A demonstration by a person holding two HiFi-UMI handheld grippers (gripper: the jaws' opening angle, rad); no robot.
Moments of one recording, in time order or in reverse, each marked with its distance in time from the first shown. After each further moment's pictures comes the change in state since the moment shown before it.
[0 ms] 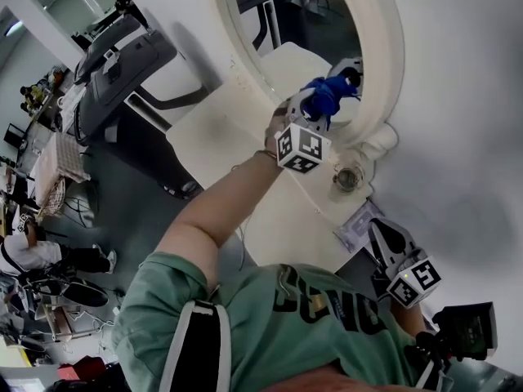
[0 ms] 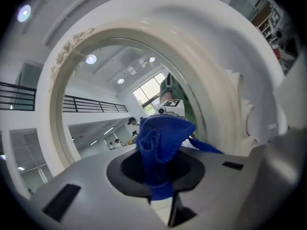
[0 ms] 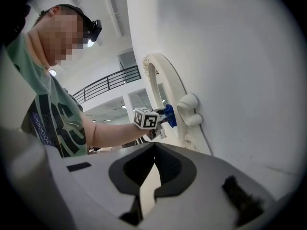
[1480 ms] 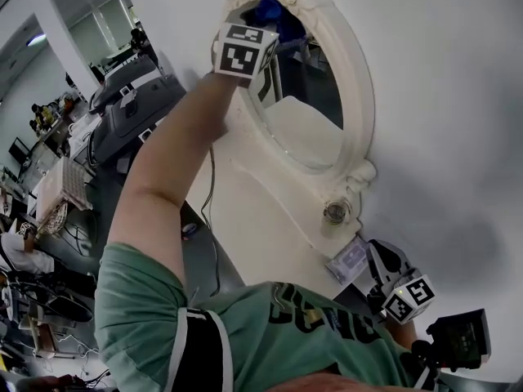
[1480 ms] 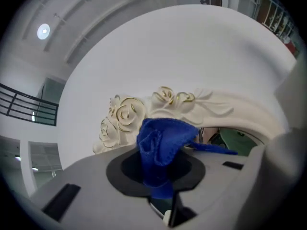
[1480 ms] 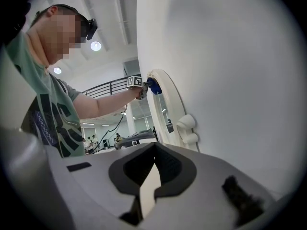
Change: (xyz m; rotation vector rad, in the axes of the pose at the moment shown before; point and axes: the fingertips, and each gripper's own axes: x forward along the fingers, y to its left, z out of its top) left arm -0.048 0.282 0.234 -0.061 -0.197 0.216; right arm -0.037 0.020 0.038 -0.073 -0.117 -0.028
